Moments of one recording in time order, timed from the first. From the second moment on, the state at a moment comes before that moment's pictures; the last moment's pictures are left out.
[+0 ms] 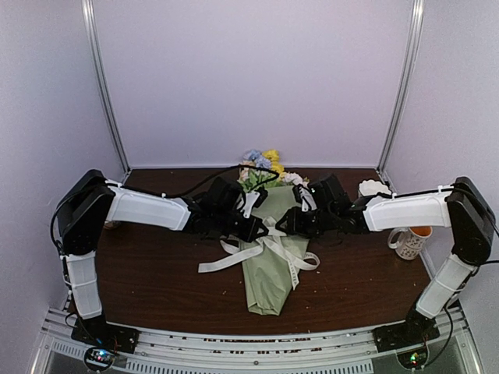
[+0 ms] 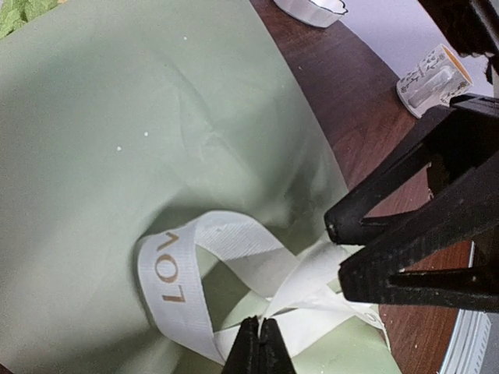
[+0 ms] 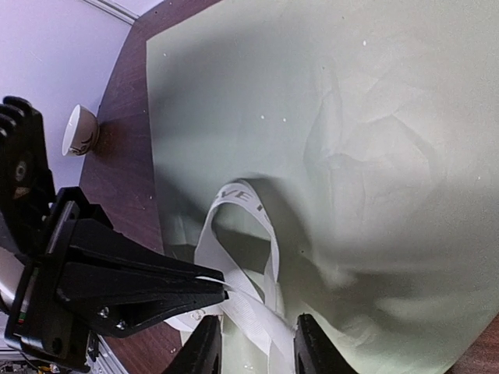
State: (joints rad) left arm -0.86 1.96 1.25 0.05 0.27 -0.30; right arm 0.72 1.63 0.97 -0.01 -0.20 0.73
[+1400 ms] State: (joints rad) left arm -0.83 1.91 1.39 -0.17 0.27 -0.11; right arm 0.71 1.69 0.97 -0.03 -0.24 0.70
